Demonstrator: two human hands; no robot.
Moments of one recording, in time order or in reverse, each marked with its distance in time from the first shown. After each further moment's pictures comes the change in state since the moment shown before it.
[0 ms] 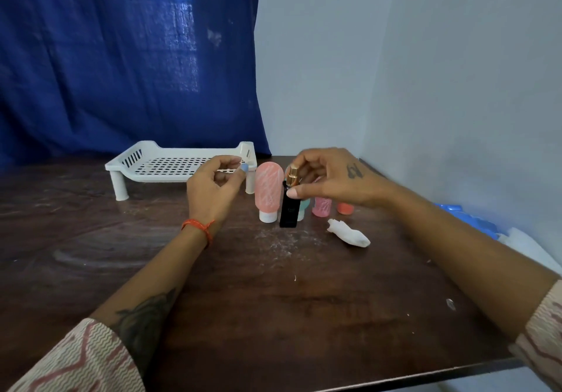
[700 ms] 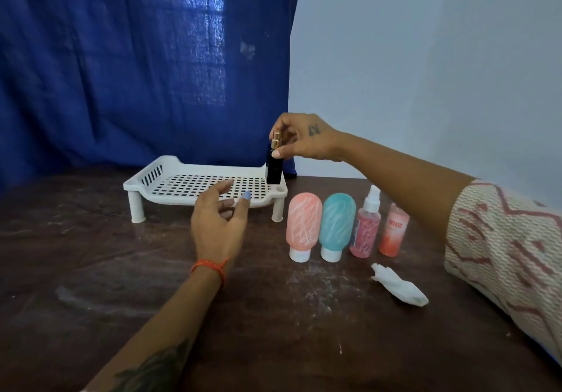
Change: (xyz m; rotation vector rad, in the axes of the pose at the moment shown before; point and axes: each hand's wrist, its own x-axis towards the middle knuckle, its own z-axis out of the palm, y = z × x) left_hand 0.019 -0.039 -0.008 0.052 0.216 -0.082; right_hand 0.173 0.007 0.003 -0.184 -0.032 -0.019
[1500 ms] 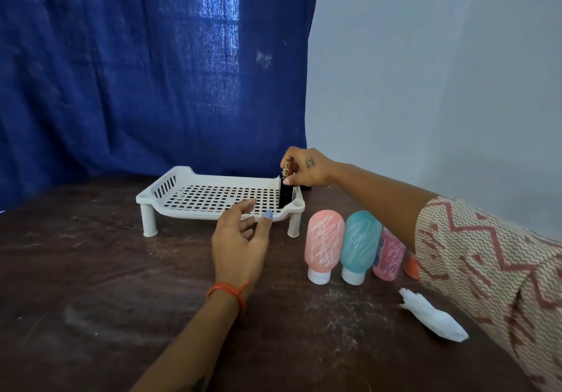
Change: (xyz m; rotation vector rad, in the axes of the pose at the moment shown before) left_hand -0.002 -0.006 0.006 -0.042 -0.070 -0.077; right_hand 0.042 0.047 0.040 -0.213 -0.085 0.101
